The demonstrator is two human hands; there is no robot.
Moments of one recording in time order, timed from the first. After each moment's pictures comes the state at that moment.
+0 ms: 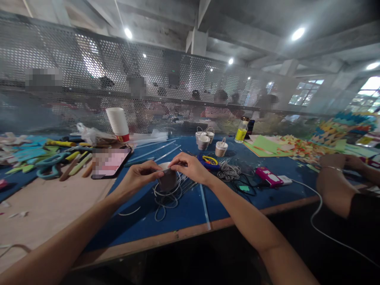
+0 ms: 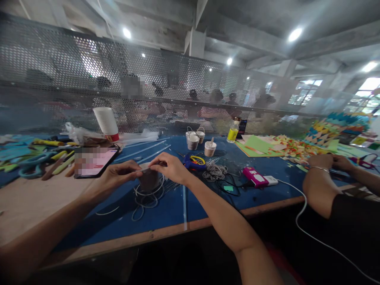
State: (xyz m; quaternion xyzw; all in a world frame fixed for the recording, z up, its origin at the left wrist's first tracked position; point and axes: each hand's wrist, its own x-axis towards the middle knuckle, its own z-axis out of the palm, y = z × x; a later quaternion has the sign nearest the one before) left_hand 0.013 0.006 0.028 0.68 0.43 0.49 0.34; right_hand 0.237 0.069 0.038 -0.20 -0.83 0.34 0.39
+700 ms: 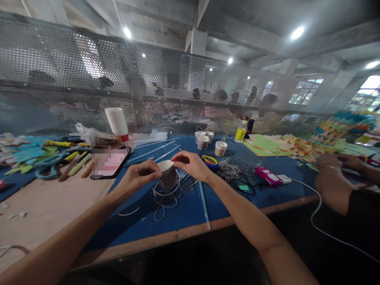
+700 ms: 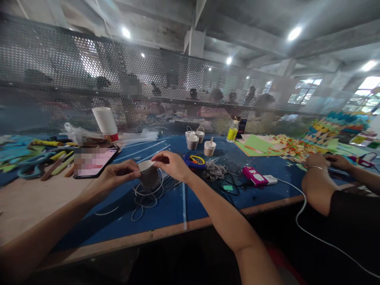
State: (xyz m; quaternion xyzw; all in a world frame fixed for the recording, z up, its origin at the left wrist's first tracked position) left_hand 0.011 0.005 0.029 0.69 0.42 0.48 0.35; right_hand 0.240 0.075 0.039 -0.23 -0.79 0.40 0.40
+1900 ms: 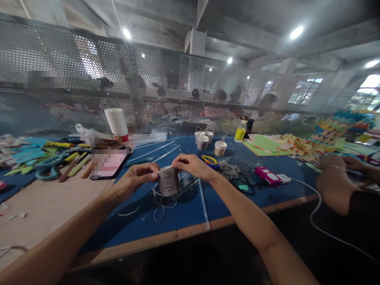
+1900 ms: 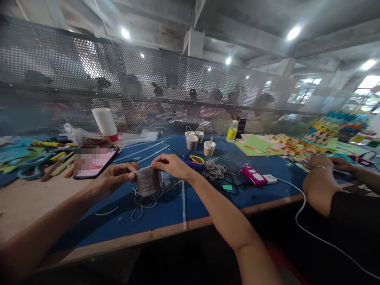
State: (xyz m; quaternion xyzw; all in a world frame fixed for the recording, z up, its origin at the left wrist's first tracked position) left_hand 0.004 0.005 0.027 0.66 0.34 0.47 0.48; right_hand 0.247 0.075 0.045 -0.20 -0.77 0.51 0.33
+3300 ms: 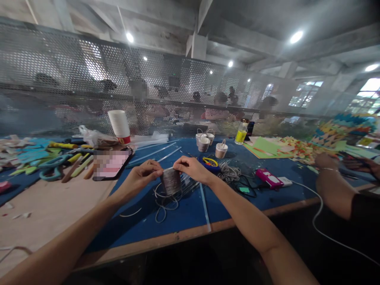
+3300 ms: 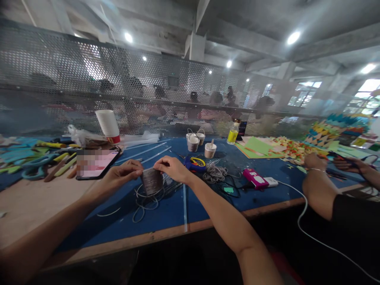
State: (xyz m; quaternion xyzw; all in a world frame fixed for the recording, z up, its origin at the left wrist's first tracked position) left_hand 0.007 0.010 0.024 0.71 0.43 0.47 0.30; right_hand 0.239 0.081 0.032 -0.24 -0.78 0.46 0.35
